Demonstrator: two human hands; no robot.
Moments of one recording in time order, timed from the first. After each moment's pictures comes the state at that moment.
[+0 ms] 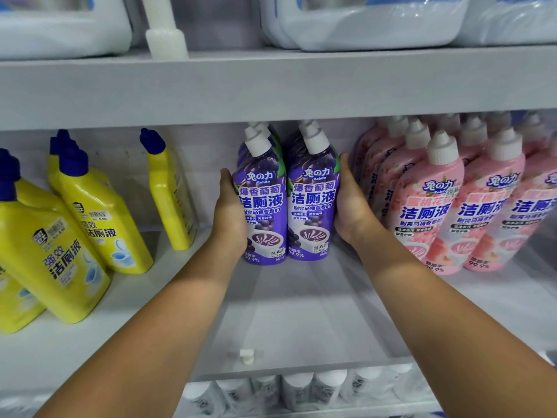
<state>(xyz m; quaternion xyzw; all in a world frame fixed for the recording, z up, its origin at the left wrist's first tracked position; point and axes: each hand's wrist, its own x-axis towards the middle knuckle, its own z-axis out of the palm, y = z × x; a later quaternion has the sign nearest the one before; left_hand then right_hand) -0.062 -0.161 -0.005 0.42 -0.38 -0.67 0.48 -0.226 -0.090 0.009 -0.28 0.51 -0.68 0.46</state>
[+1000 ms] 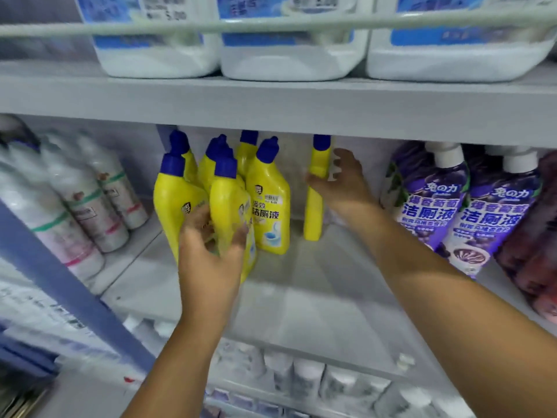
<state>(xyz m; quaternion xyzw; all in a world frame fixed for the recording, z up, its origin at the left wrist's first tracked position) 0.215 -0.094 0.003 0.52 -0.54 -0.23 0.62 -0.004 -0.199 0.030 -0.53 0.64 -0.51 0.22</state>
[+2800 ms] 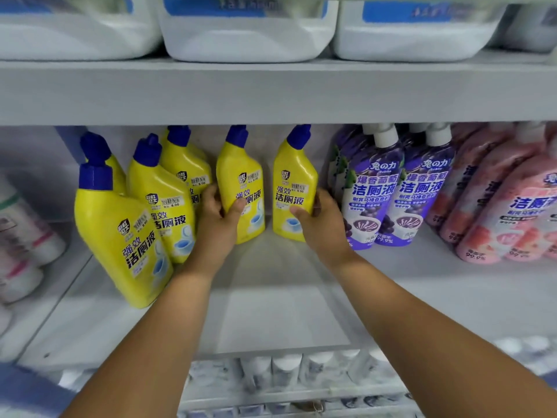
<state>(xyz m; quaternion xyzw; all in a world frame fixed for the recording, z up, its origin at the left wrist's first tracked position) 0.160 -0.228 -0.051 0.43 -0.62 -0.43 0.50 -0.019 -0.152 -0.054 -0.42 0.67 -0.58 0.18</state>
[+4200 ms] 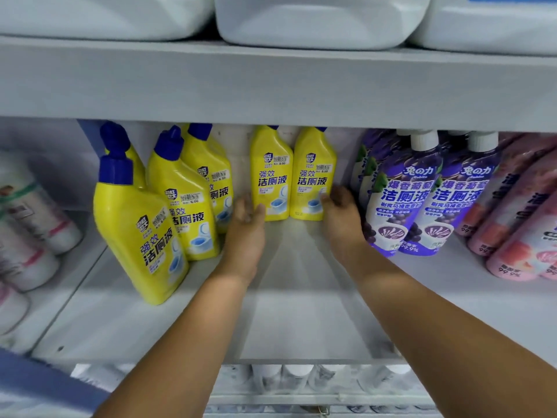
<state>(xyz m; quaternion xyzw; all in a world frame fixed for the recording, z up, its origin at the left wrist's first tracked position) 0.140 -0.211 -0.054 0.47 -0.51 -0.53 0.49 -0.024 -0.186 -0.057 -0.32 0.67 -0.62 0.26</state>
